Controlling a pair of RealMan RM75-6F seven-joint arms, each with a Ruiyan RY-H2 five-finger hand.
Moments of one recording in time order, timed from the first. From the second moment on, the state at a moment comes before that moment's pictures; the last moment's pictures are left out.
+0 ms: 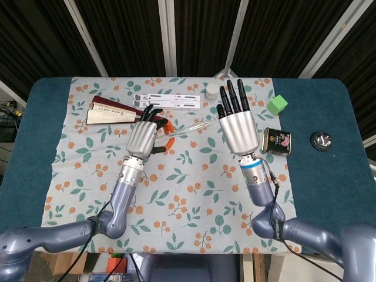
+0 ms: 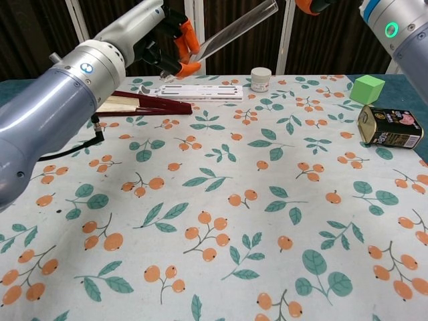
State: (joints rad) left arm -0.89 -1.83 -0.42 -1.29 1.14 1.19 0.19; right arm 0.84 -1.65 0.39 -1.29 -1.41 1.42 -0.83
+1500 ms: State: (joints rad) left arm -0.90 -1.85 -0.44 -1.28 1.13 1.21 0.20; right arm 0.85 -1.65 0.37 -1.29 -1.40 1.43 -0.84
